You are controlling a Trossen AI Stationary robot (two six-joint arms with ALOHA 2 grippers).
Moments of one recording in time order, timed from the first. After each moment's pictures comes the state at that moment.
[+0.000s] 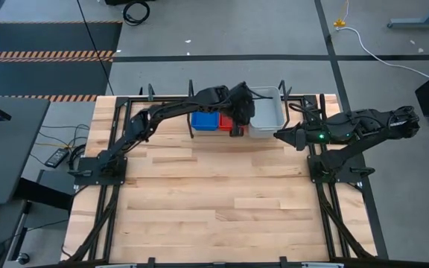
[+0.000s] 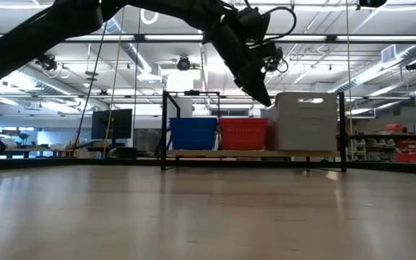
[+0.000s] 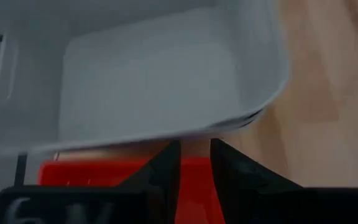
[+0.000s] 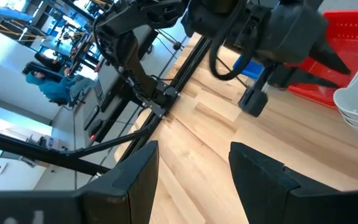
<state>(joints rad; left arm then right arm) 0.32 2.35 2.32 -0.84 0.04 0.43 0.29 0.80 1.11 -0.72 0.49 1.08</state>
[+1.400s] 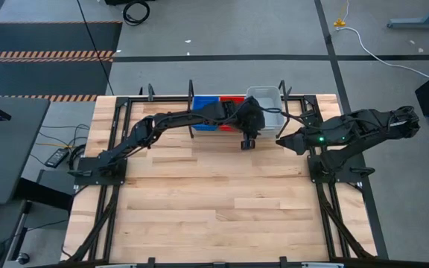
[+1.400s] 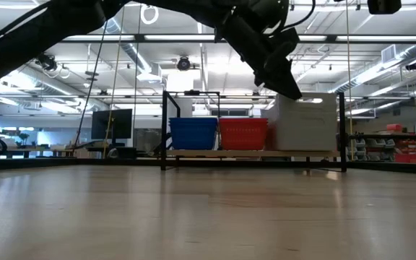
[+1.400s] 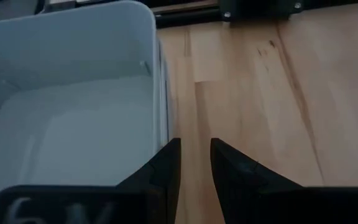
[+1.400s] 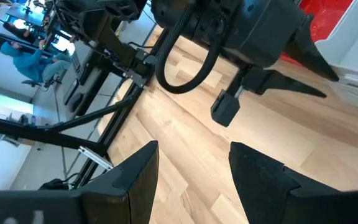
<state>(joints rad) 0.21 2.39 2.32 -0.68 0.07 0.27 0.29 0.80 1.11 -0.86 0.40 1.15</state>
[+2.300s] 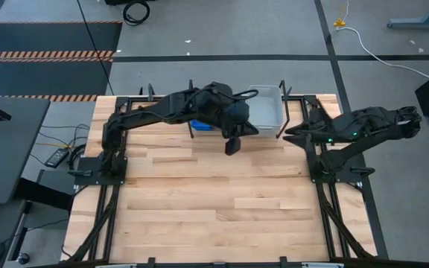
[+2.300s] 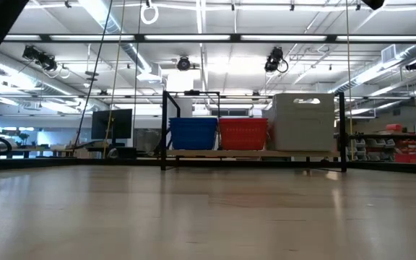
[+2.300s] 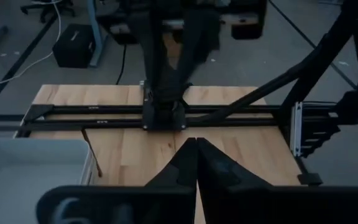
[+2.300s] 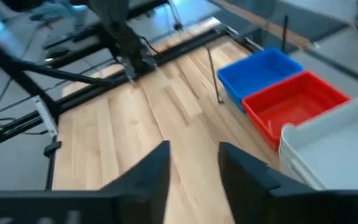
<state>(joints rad) 0.08 2.00 2.32 -0.74 0.17 0.00 0.30 0.73 1.11 -0.87 0.45 0.55</state>
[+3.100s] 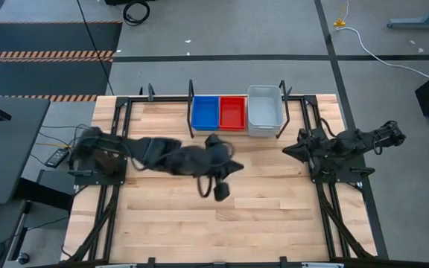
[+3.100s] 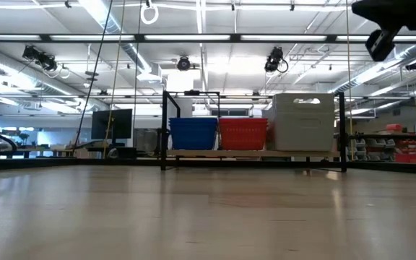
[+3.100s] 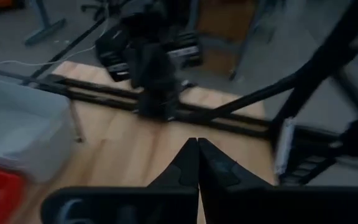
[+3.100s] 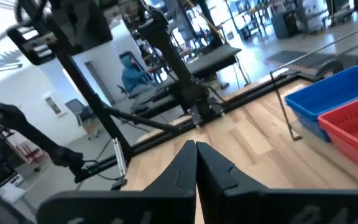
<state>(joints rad) -0.30 1.78 1.96 -0.59 -0.37 -0.32 0.34 0.18 0.34 -0.13 0.35 0.45</state>
